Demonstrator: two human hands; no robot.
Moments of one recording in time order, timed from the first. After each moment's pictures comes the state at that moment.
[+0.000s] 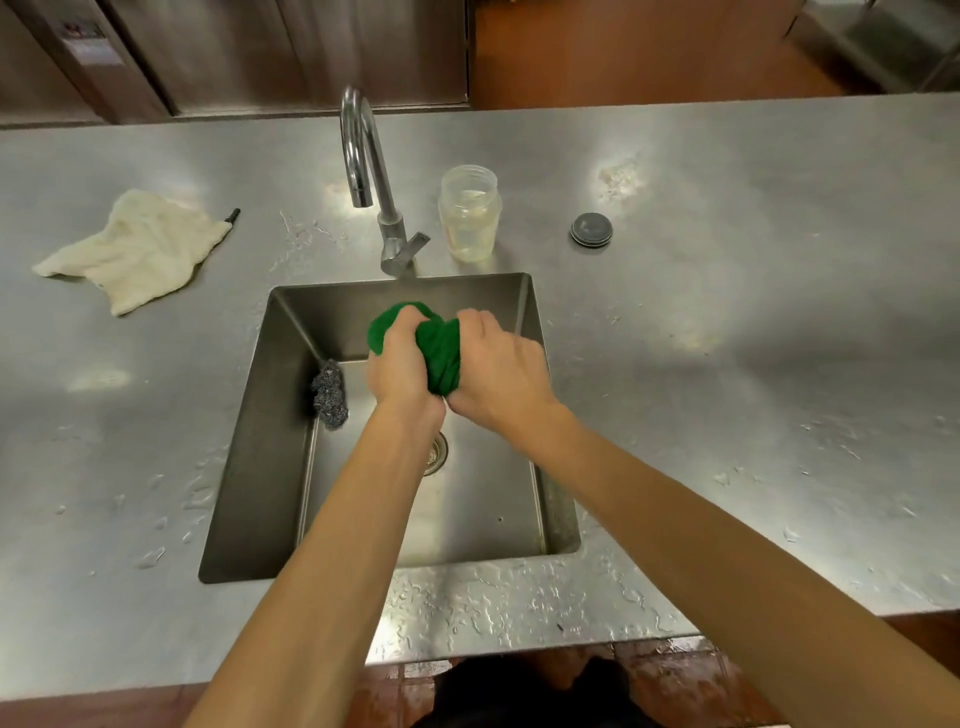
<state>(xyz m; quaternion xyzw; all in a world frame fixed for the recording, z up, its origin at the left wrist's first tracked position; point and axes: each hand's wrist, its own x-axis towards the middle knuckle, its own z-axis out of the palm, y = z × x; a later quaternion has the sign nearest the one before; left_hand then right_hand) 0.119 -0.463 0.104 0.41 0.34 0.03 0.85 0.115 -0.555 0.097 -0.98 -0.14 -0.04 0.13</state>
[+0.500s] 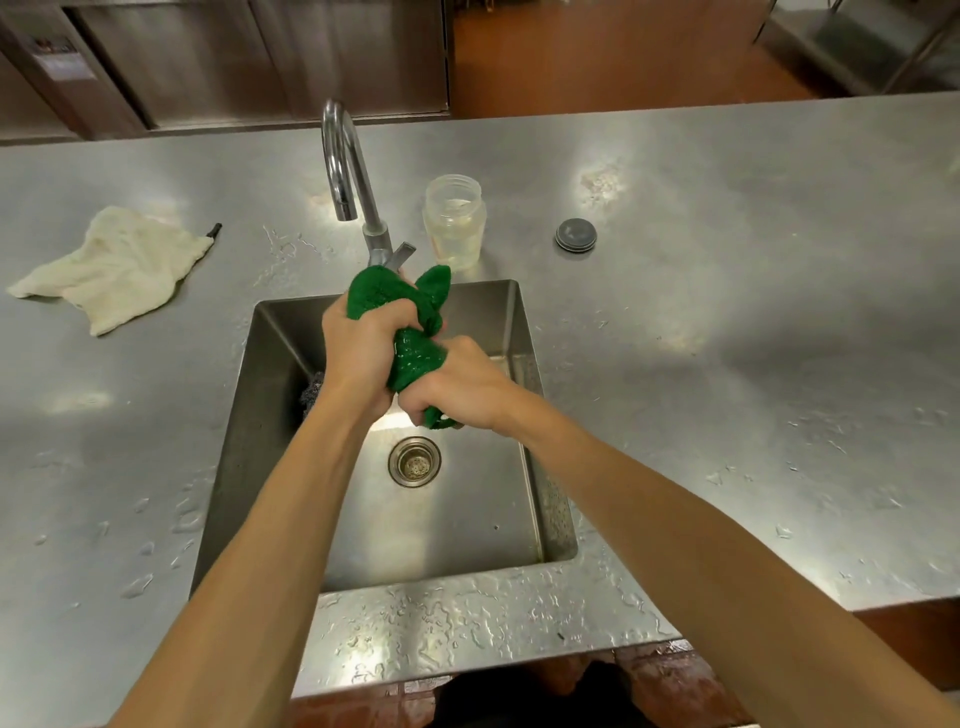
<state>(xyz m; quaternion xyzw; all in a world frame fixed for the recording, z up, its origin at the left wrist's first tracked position) 0.132 -0.430 0.130 0.56 0.14 0.05 0.81 0.114 -0.544 0.128 -0.78 -0.09 0.24 0.57</state>
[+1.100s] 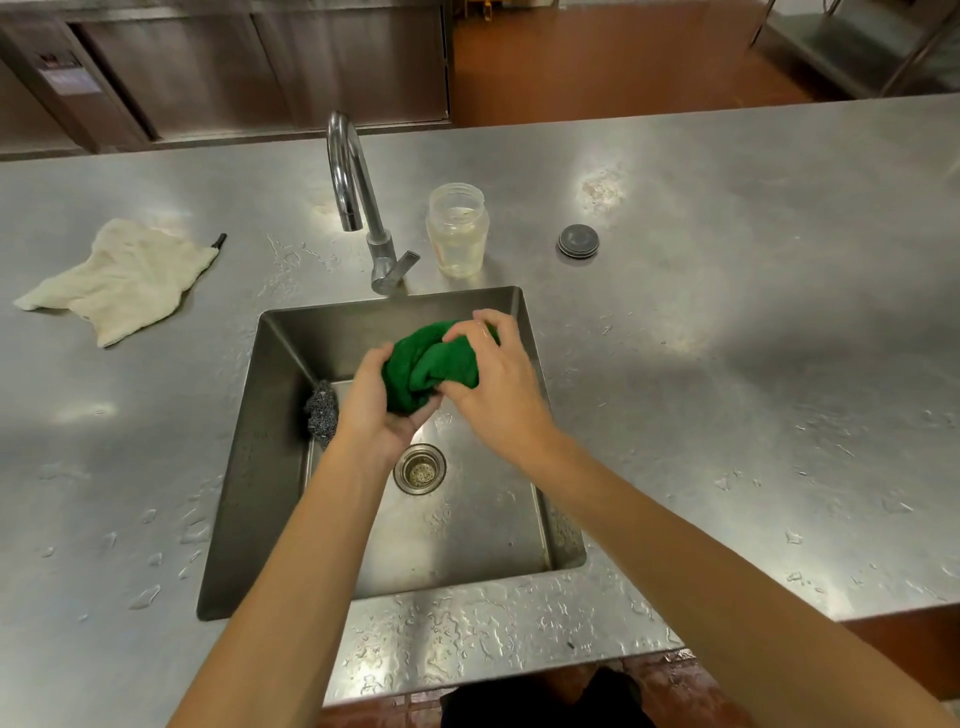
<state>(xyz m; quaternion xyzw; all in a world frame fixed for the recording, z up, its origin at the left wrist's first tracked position) 0.117 -0.422 0.091 0.45 0.33 -0.09 0.82 0.112 -0.558 0.087 -0.90 -0.09 -0.08 0.43</state>
